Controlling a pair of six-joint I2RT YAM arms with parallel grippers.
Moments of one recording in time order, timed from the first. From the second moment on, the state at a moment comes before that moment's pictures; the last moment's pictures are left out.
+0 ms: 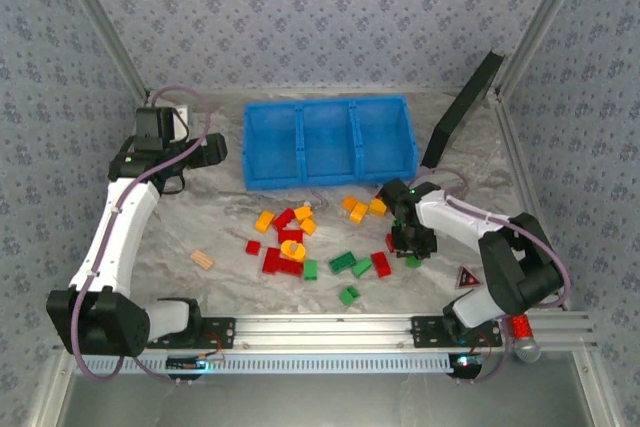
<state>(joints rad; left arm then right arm) -0.07 1.22 1.21 -0.74 0.07 -0.22 0.51 1.51 0.82 -0.99 0.10 0.59</state>
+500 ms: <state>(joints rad) -0.07 1.20 1.21 -0.77 0.08 -0.21 0.54 1.39 0.96 -1.08 0.08 0.60</state>
